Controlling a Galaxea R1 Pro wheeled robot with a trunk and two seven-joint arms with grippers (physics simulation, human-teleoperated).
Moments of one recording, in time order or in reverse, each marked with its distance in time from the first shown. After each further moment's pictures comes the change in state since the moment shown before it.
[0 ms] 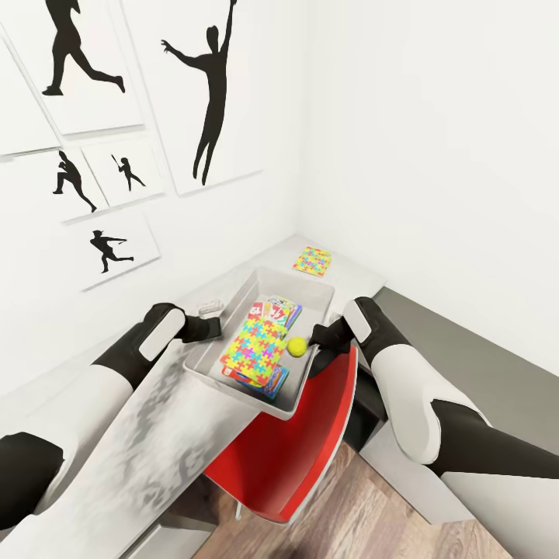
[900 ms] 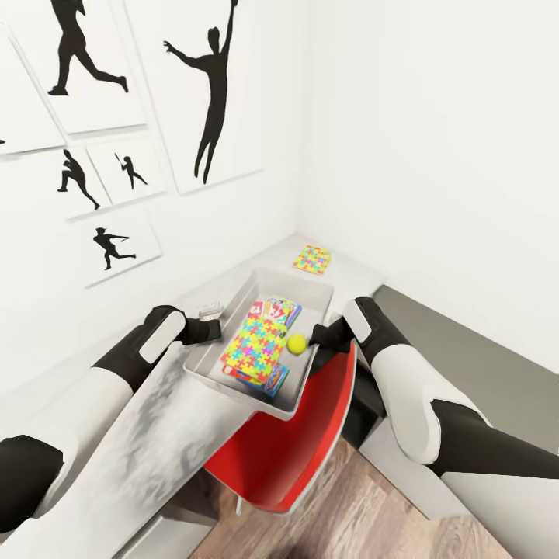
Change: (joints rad) left arm 0.011 -0.001 0.002 -0.002 -0.005 -0.003 0.001; right arm 0.001 0.000 0.002 -0.002 -0.003 0.000 -0.002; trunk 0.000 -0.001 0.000
